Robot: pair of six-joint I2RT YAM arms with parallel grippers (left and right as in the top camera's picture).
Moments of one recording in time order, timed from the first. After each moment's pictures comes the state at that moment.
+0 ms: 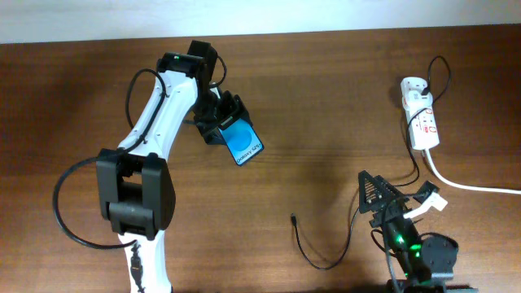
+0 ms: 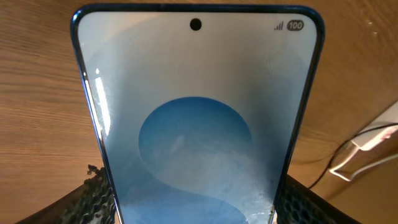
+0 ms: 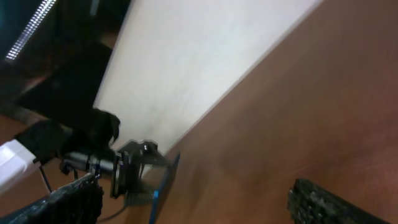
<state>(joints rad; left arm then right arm) -0.24 2.17 1.92 -1.28 0.46 -0.70 -0.06 0.14 0.04 0.05 -0.39 0.98</state>
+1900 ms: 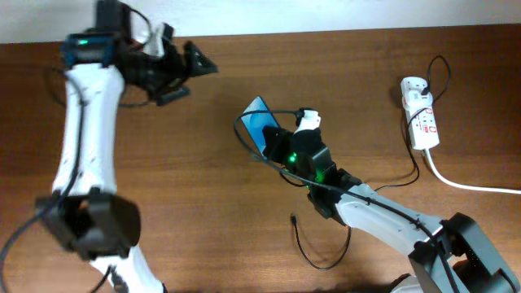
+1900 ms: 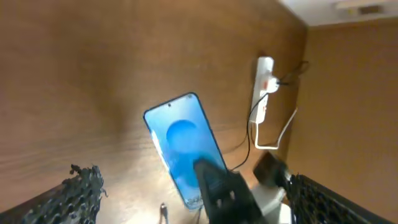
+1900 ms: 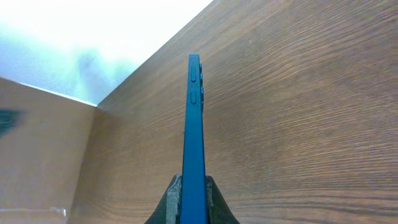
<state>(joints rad) 0.01 2.00 2.11 -1.28 0.75 -0.32 0.59 1.58 0.75 0.41 0.04 0.96</state>
